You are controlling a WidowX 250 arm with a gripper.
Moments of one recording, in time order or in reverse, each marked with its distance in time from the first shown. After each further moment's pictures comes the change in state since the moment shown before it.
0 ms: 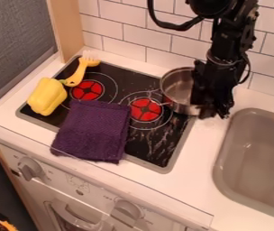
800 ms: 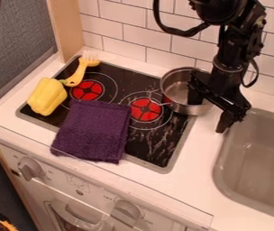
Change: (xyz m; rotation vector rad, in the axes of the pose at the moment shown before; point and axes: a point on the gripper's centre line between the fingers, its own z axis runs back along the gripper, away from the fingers) arm 0.006 -0.011 -0.002 0.002 -0.011 0.401
